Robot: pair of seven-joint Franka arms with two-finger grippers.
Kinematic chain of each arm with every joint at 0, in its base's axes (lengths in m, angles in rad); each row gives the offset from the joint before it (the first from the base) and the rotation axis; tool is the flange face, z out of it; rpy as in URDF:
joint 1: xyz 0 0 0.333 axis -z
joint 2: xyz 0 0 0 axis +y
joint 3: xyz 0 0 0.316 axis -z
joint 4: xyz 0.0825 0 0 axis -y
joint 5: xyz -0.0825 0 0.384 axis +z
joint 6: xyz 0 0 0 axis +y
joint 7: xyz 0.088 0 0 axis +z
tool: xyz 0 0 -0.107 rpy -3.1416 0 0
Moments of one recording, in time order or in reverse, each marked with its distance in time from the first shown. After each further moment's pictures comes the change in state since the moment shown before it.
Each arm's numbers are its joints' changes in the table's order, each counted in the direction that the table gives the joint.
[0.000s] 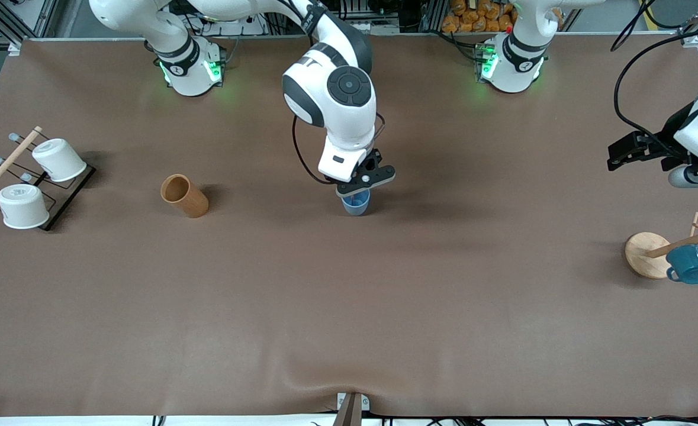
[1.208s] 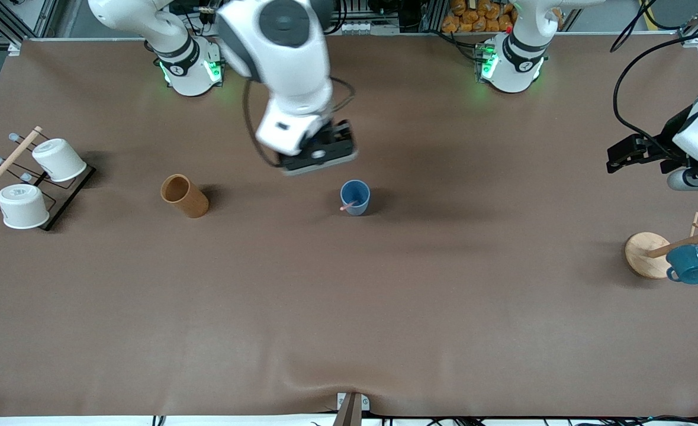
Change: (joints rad) left arm -0.001 -0.003 0.000 0.003 0.000 -0.006 0.000; right arm 0.135 -0.232 0.035 0.029 -0.002 0.225 0.043
